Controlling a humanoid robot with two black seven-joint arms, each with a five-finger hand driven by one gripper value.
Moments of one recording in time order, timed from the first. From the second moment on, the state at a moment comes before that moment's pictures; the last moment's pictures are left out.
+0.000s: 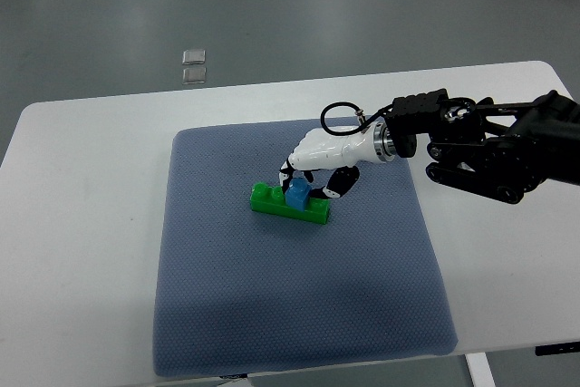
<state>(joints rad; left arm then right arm) 0.01 0.00 -0.10 -0.16 0.07 0.00 0.02 1.22 -0.27 -0.14 0.95 -1.56 0.04 0.46</state>
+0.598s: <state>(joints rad) 0.01 0.00 -0.10 -0.16 0.07 0.00 0.02 1.23 -0.30 -0.13 0.96 -1.55 0.04 0.46</state>
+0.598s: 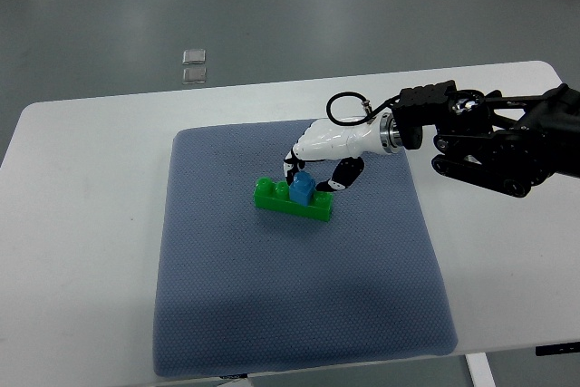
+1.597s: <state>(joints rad) 0.01 0.00 -0.10 -0.16 0.07 0.00 0.02 1.00 -0.31 0.33 0.71 -0.79 0.02 0.23</state>
